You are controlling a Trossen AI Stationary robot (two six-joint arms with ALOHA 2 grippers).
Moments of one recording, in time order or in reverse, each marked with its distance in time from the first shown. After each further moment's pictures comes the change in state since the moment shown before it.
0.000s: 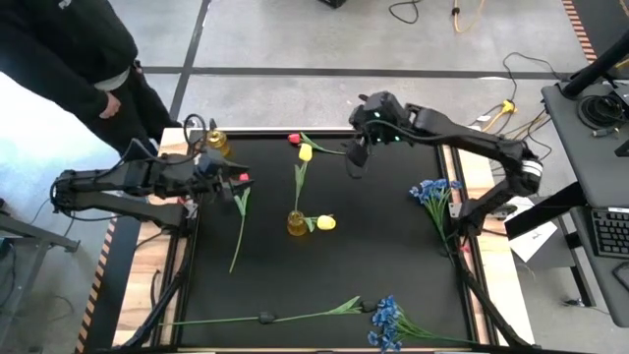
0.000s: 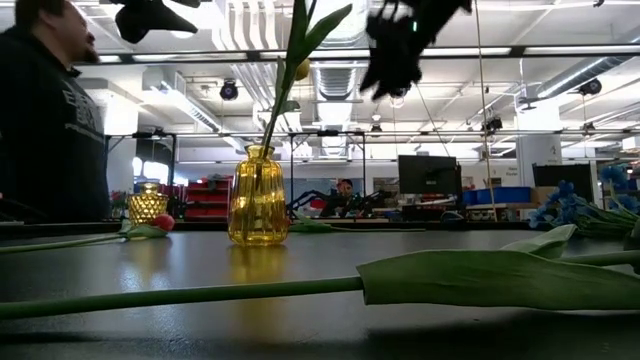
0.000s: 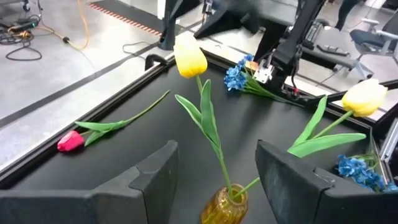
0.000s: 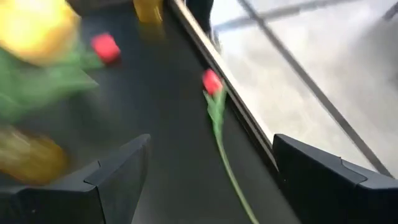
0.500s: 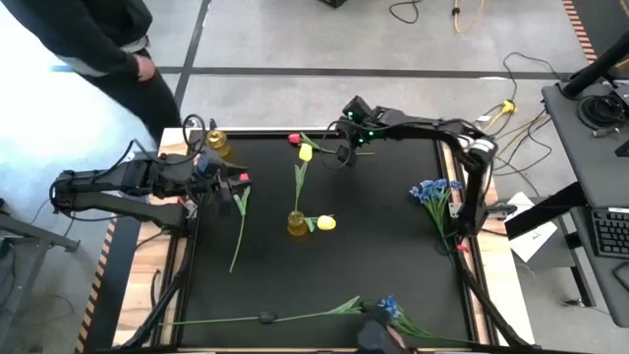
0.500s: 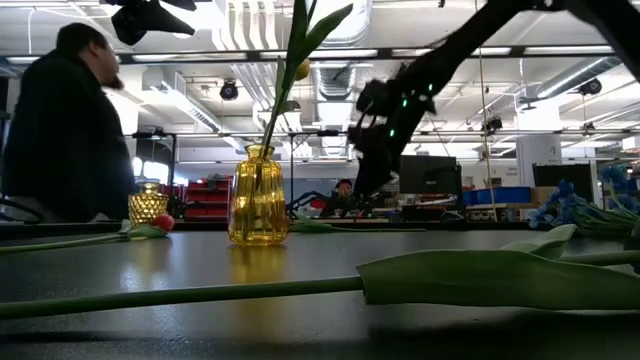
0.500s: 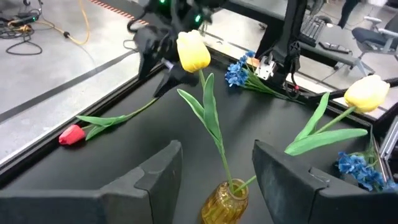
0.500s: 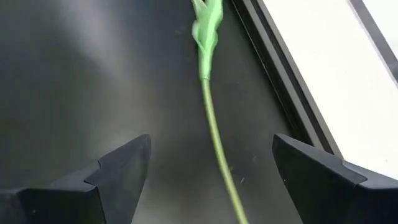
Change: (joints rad) left arm 0.001 -0.009 -0.001 -0.026 0.002 -0.020; right arm -0.203 0.401 -0.058 0.205 -0.210 -0.170
